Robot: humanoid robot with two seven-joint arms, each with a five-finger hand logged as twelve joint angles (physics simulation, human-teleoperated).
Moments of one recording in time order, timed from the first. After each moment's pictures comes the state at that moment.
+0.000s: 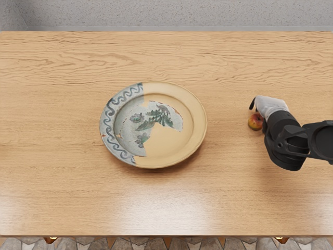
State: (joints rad) left arm -0.02 0.00 -0.12 -0.14 0.11 0.11 0.21; right arm 1.43 -0.42 -0.67 1.36 -0.75 -0.61 -0.61
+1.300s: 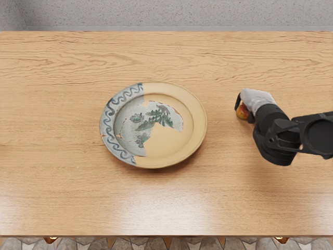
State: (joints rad) left arm -0.01 0.00 -0.12 -0.14 0.11 0.11 0.21; right arm 1.49 -0.39 -0.64 1.41 -0.75 -0.61 -0.61
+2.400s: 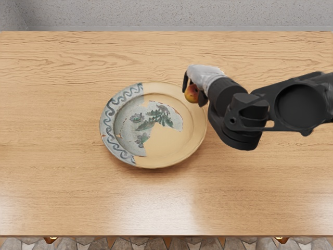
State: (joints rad) left arm -0.01 0.00 -0.12 -0.14 0.11 0.11 0.21; right arm 1.86 -0.22 -0.62 1.61 -0.51 -0.61 -0.61
